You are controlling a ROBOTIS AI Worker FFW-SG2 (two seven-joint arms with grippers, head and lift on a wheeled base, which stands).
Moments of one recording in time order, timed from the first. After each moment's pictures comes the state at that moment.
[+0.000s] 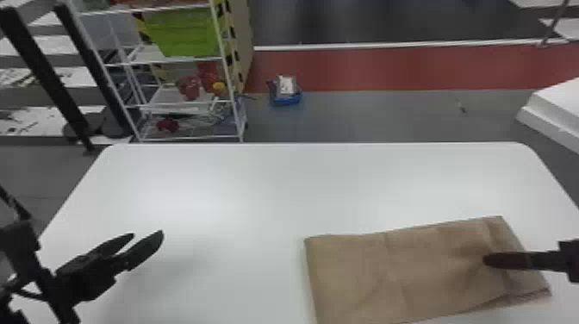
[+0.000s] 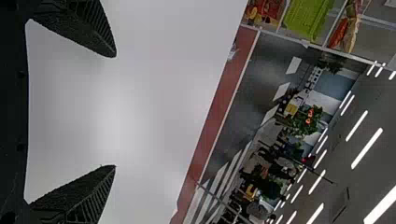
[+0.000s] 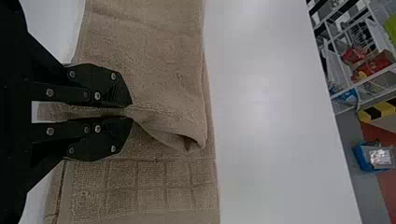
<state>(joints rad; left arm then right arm) 0.21 0.00 0.65 -1.93 0.14 0.78 -0.88 -0.05 -0.41 -0.15 -2.01 0.19 1.56 1.16</state>
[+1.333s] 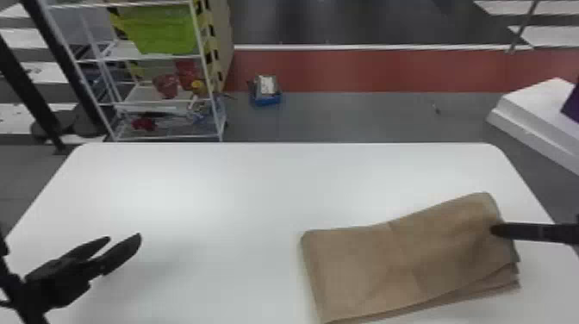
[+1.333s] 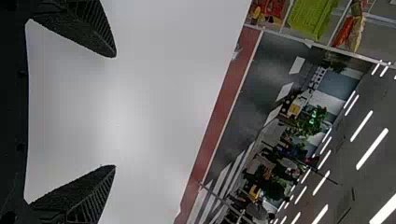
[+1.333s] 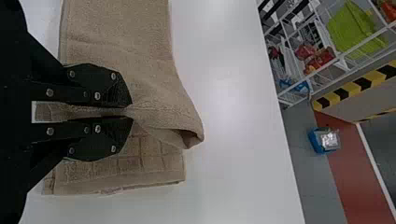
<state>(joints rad) 0.21 0.00 0.63 -1.92 0.12 0.78 -0.88 -0.06 -0.44 -0.31 -2.02 0.15 1.56 1.20</state>
